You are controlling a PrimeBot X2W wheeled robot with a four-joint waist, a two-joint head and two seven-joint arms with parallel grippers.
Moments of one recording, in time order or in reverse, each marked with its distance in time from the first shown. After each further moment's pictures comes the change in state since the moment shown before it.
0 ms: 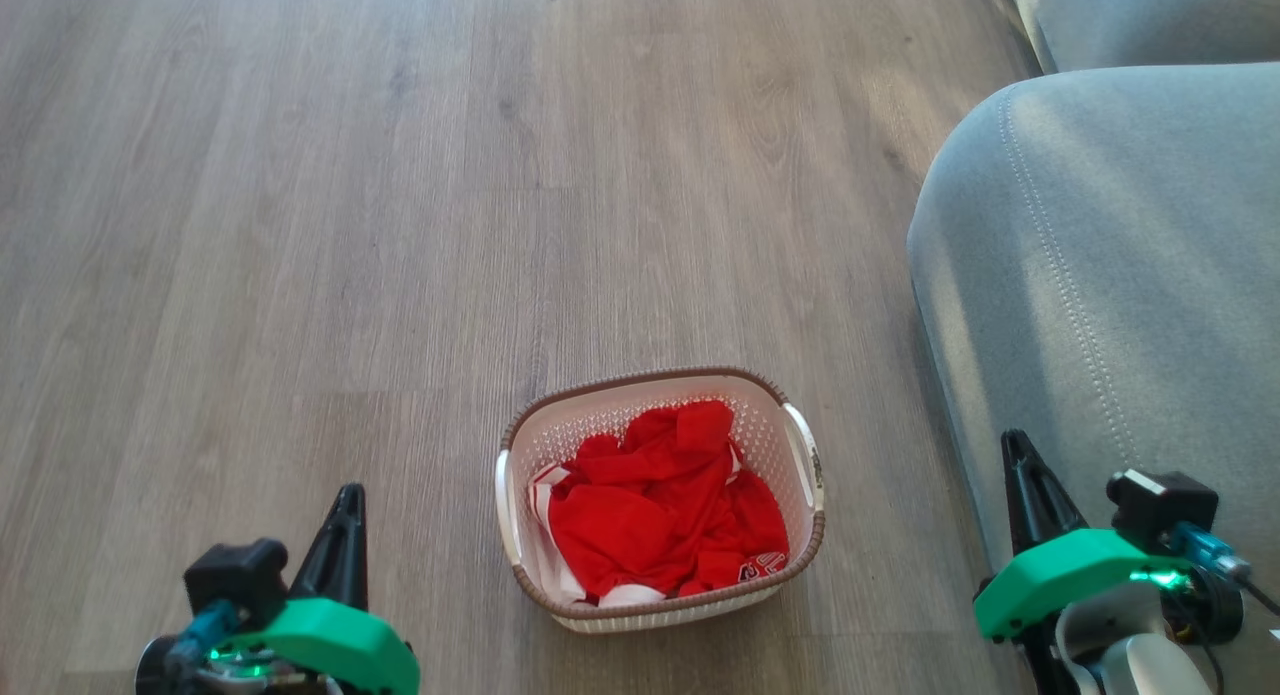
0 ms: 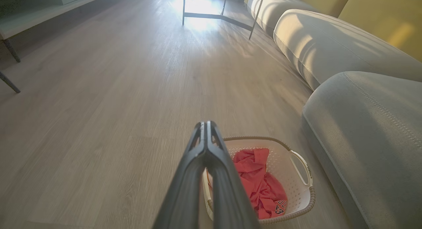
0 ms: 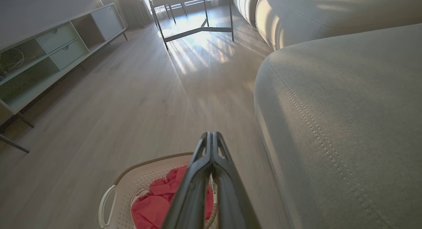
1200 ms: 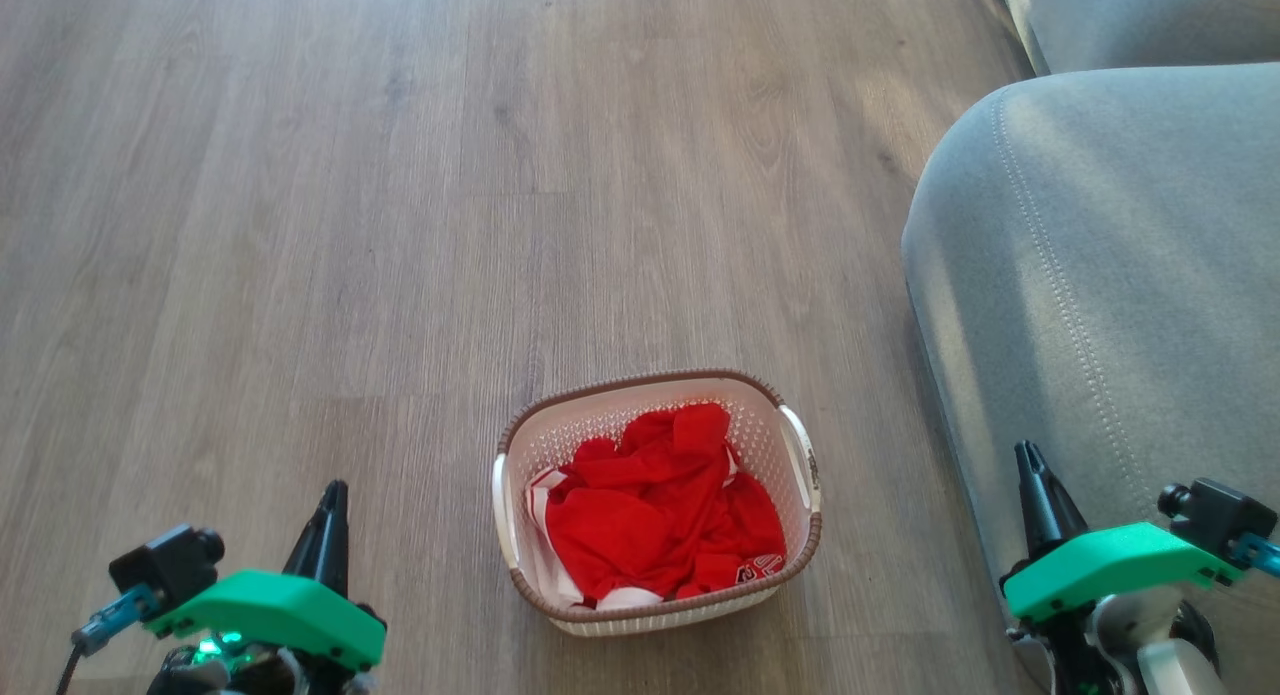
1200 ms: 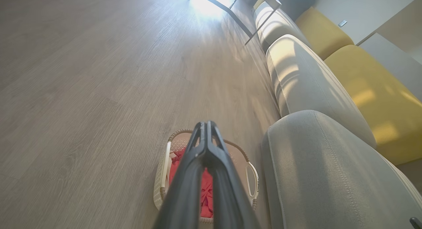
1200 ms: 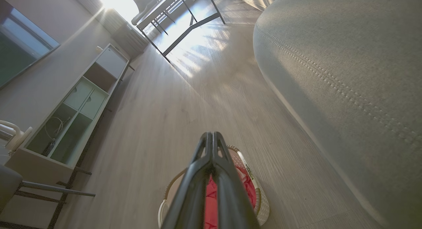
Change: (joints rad) left arm -0.040 -0.036 0.087 0.071 -0.388 -0.079 0.060; right arm -0.008 -0.002 -0.025 0.031 0.422 0.000 0.055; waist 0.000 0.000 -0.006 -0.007
